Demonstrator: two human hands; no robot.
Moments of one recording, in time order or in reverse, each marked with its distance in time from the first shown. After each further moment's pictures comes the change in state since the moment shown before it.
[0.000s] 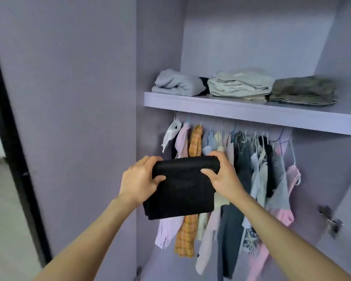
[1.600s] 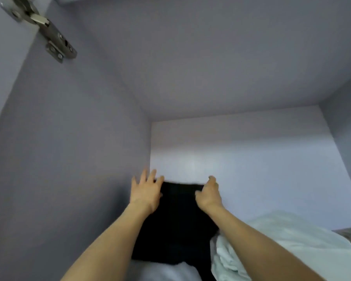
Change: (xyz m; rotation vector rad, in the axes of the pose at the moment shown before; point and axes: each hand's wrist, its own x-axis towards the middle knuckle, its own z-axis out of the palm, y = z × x) left_hand 0.671 0.004 0.065 0.480 0.200 0.230; right_hand 0.609 0.076 -0.072 -0.231 0.433 0.198
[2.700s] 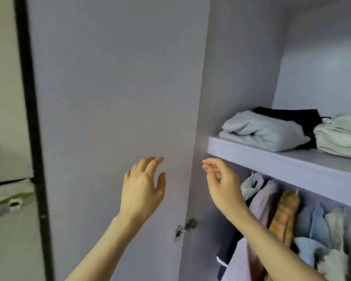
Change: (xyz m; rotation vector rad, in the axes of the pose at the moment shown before) left_hand -0.516 0.013 -0.191 -0.018 0.176 -0.610; right_hand -0.438 -0.036 -0.032 0.722 -0.550 -0.428
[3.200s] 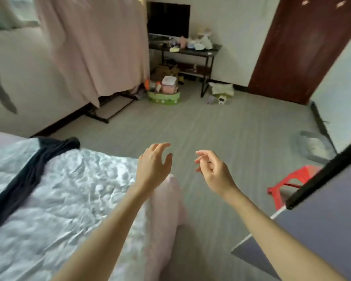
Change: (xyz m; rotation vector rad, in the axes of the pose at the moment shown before) left_hand -0.390 -0.226 -0.373 0.495 0.068 -0.982; right_hand -0.366 -0.252 0.353 0.541 -1.185 0.062
